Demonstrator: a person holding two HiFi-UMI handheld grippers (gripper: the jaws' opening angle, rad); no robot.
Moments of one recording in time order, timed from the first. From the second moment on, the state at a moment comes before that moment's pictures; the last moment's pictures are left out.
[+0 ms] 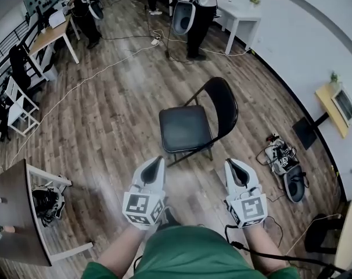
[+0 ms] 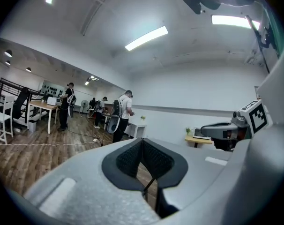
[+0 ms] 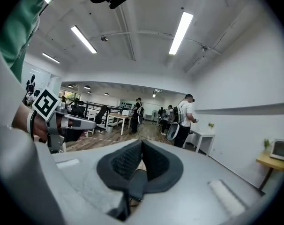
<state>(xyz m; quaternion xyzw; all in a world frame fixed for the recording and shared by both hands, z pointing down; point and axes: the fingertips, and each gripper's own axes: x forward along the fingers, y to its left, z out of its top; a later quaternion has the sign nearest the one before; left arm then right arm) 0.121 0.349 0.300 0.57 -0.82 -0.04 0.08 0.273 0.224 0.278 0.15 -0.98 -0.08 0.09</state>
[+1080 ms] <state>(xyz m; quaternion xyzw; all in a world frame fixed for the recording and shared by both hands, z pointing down) 0.001 0.323 0.333 0.52 -0.85 -0.03 0.11 0.133 0.167 0.300 0.10 -0.99 -0.03 0.10</state>
